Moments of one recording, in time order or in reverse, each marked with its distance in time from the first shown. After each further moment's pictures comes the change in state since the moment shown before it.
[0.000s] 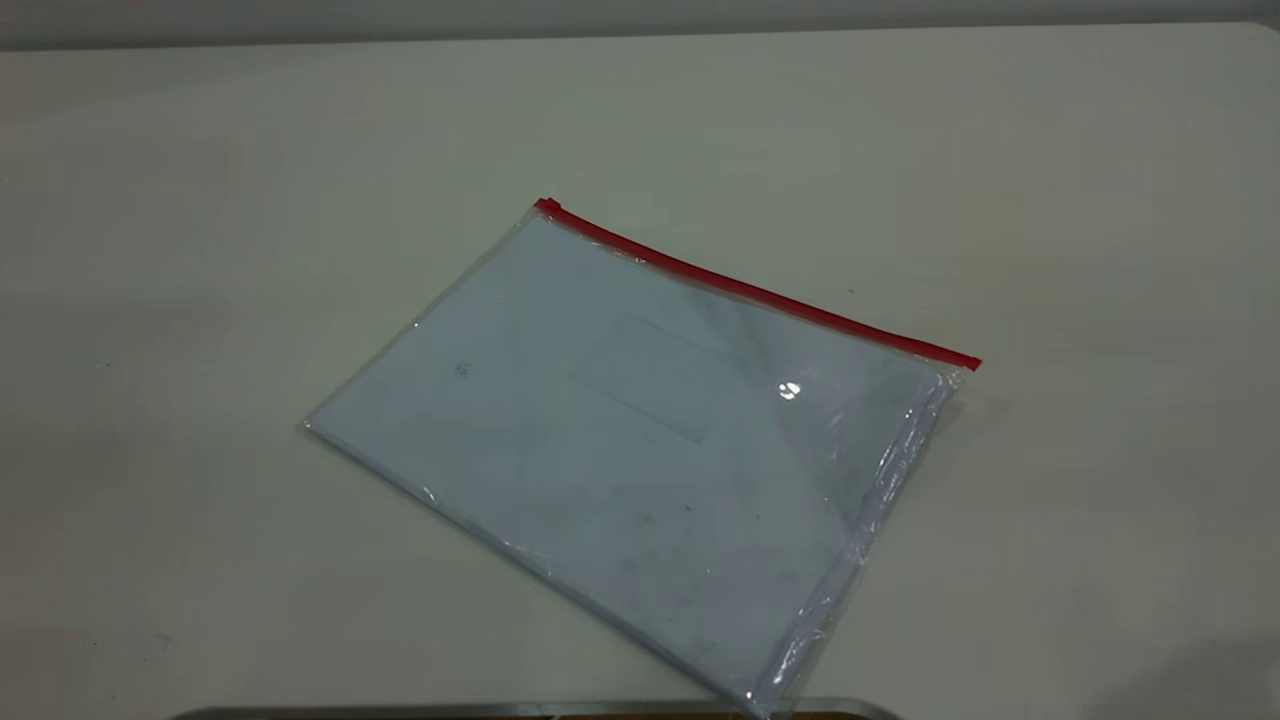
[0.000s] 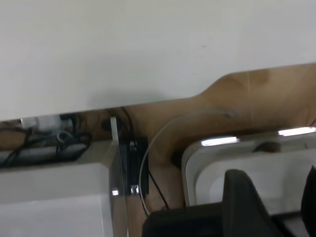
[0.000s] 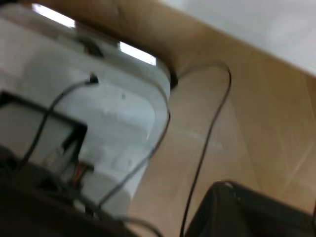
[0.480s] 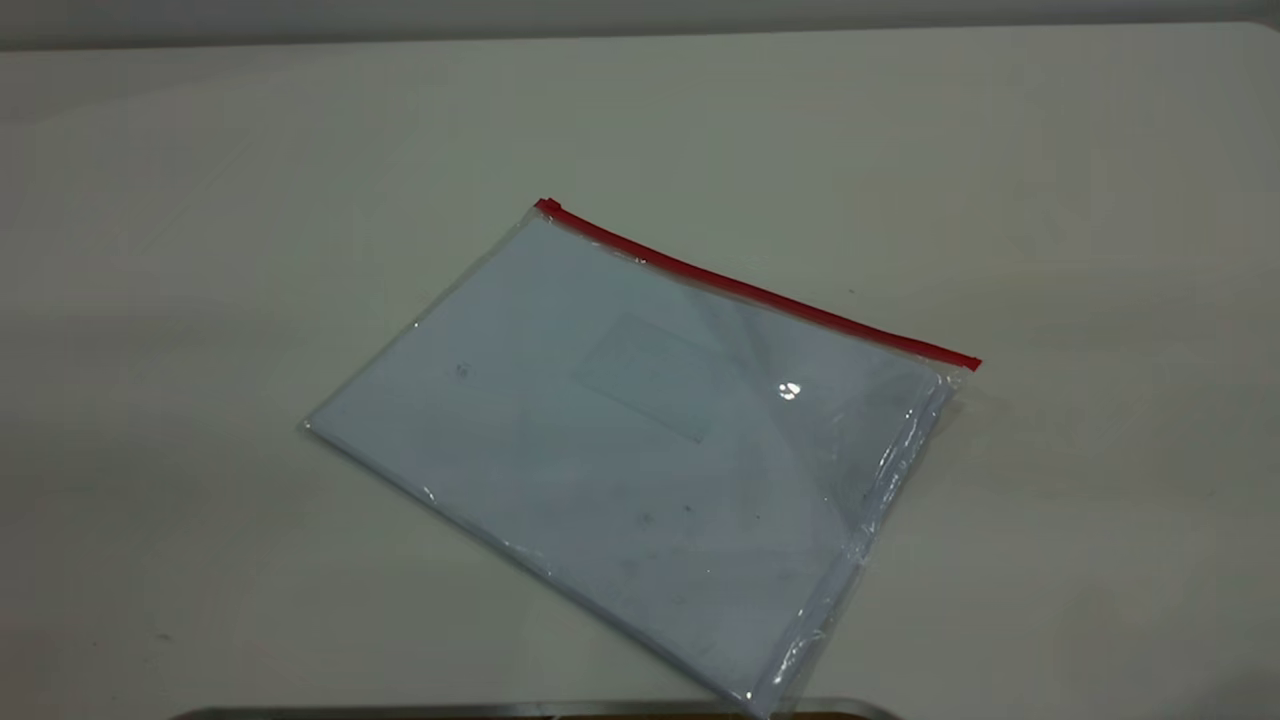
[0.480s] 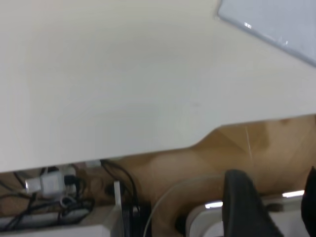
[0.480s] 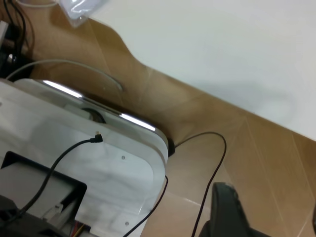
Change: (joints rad) left arm 0.000 -0.238 0.002 -0.023 0.005 -0.002; right arm 0.000 -0.203 0.003 -0.003 -0.012 0.001
